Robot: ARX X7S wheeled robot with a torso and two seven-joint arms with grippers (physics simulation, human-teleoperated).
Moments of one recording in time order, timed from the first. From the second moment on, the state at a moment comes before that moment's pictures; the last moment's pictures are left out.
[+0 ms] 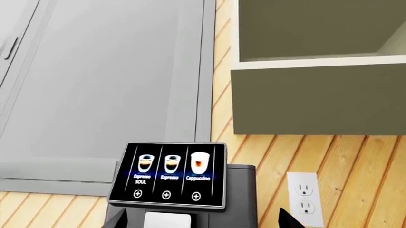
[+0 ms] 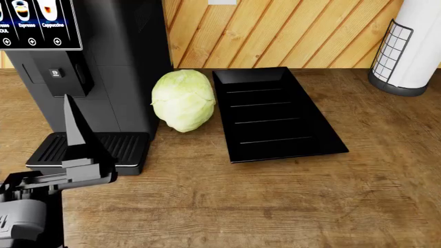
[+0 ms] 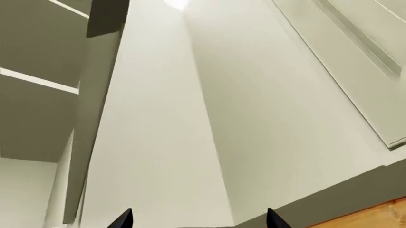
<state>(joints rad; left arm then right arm) -0.02 -0.34 0.02 0.84 -0.18 -0.11 -0.40 0.57 1.40 -0.02 -0.89 0.88 0.21 1.37</state>
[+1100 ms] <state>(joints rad) -0.02 -0.36 0.02 0.83 -0.21 -0.09 -0.42 1.49 0.98 -0.44 -0.78 0.88 0.90 1.25</state>
